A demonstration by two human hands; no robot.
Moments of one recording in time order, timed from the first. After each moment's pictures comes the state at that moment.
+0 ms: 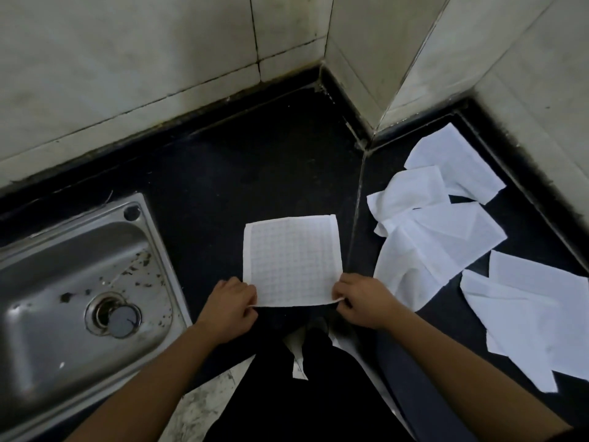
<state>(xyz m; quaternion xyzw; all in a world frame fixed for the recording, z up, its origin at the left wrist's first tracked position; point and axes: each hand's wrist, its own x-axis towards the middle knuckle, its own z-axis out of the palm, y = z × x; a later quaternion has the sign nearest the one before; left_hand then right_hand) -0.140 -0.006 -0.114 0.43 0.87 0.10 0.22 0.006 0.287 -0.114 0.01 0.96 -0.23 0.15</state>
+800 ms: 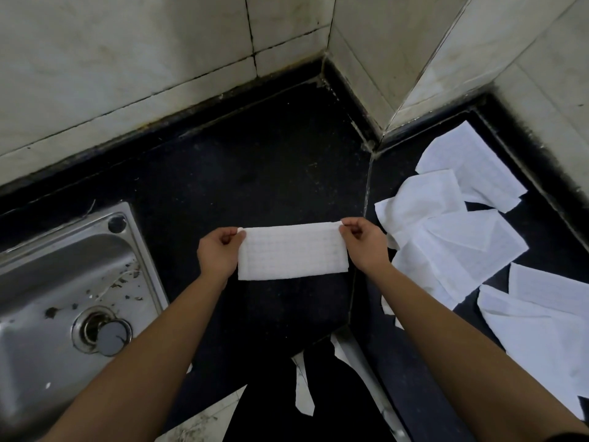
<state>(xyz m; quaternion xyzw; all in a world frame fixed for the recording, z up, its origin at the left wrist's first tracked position) -0.242 0.076 -0.121 -0.13 0.85 0.46 0.21 -0.110 0.323 -0.129 0.41 0.77 -0.49 -0.01</state>
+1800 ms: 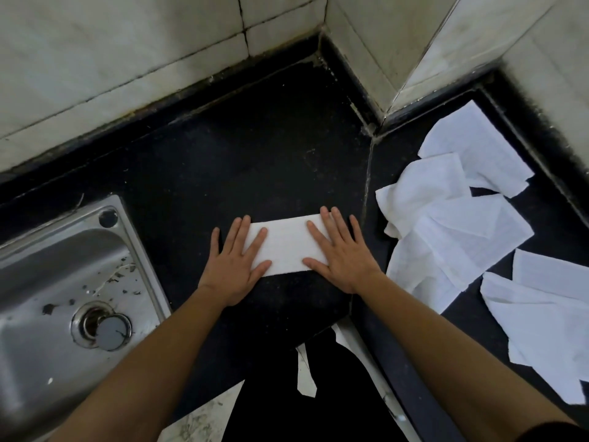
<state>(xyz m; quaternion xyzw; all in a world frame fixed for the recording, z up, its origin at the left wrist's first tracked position) -0.211 0.045 -0.160 0.41 0.89 -0.07 0.18 -0.086 0.292 -0.160 0.04 0.98 -0.05 0.16</state>
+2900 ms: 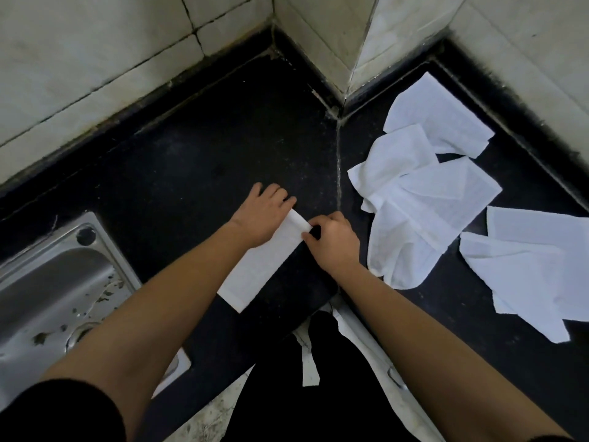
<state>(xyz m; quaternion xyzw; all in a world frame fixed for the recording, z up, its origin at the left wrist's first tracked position) -0.242 0.175 -0.109 0.60 0.76 -0.21 0.11 -0.086 0.267 -0.122 0.38 0.88 -0.28 0.07</state>
